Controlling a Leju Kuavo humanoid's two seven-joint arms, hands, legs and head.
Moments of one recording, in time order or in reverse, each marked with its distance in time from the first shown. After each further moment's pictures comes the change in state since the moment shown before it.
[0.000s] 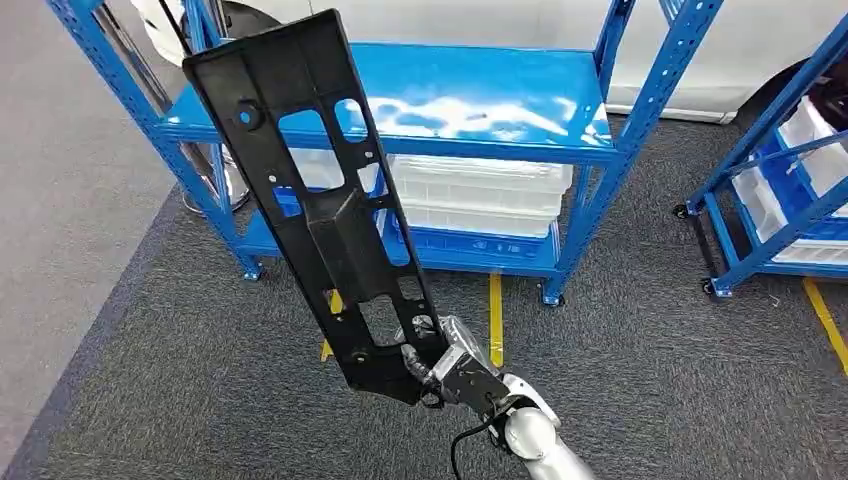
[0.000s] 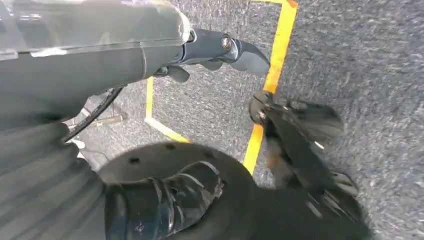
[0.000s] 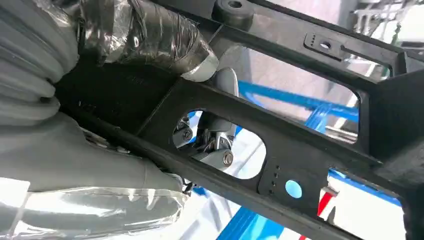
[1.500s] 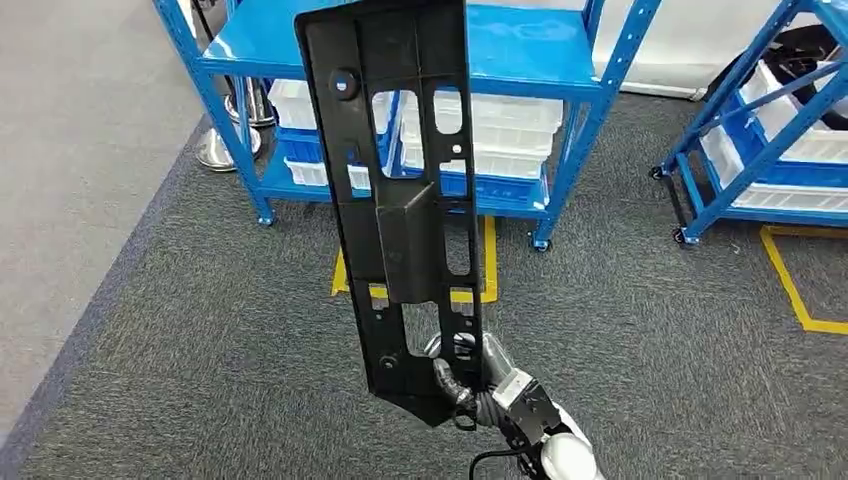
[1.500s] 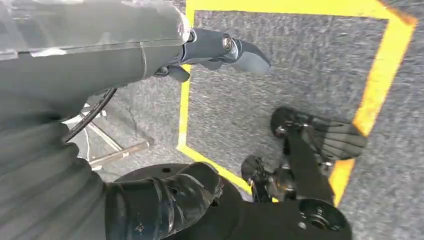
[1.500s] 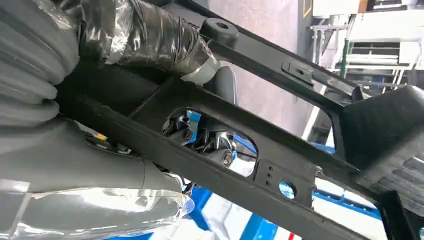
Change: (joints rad) left arm -0.004 0.035 0.001 0.000 -0.021 -0.035 0.020; right arm 0.150 -0.068 -0.085 -0.200 -0.121 0.093 -0.052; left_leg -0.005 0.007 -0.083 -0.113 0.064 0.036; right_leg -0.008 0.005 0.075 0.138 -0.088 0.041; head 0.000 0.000
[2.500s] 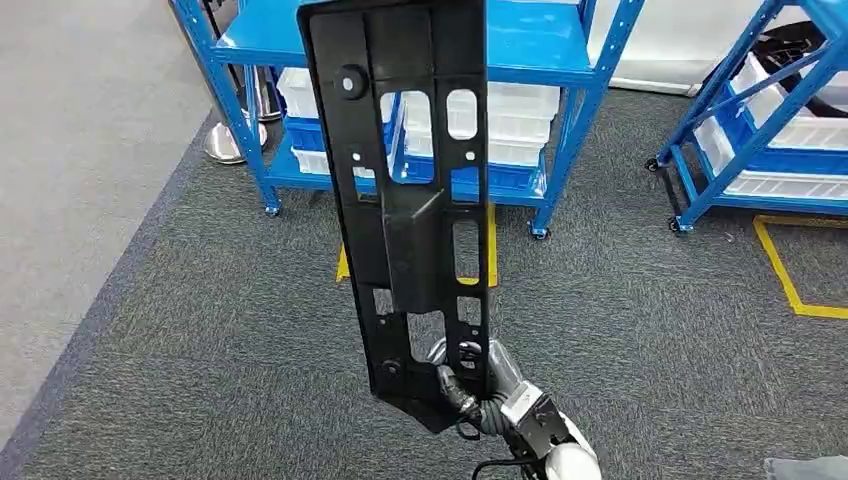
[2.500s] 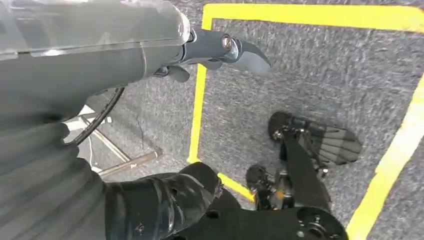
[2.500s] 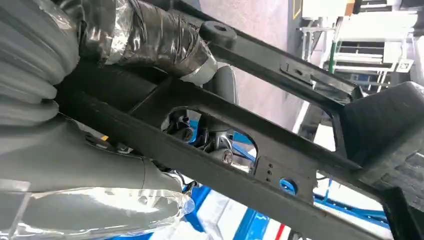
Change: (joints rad) left arm 0.002 0.014 0.000 0.000 -0.003 0.008 0.014; right arm 0.039 -0.012 -0.003 -0.053 0.003 -0.017 -0.020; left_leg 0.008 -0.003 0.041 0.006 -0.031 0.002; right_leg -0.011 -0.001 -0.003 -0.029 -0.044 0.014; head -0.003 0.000
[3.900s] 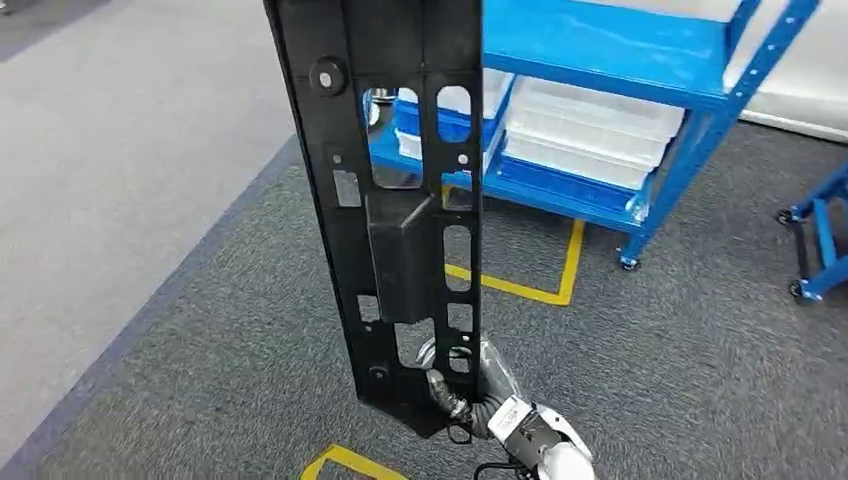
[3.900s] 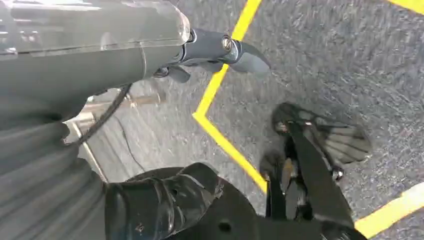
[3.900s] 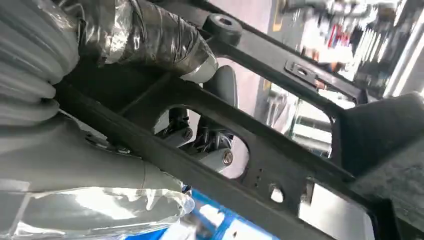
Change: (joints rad) left arm 0.004 0.009 0.045 0.000 0.026 0.048 0.018; right arm -0.019 -0.002 0.056 -0.018 0.072 -0.004 -0.038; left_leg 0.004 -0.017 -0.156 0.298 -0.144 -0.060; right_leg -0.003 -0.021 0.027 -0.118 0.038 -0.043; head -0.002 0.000
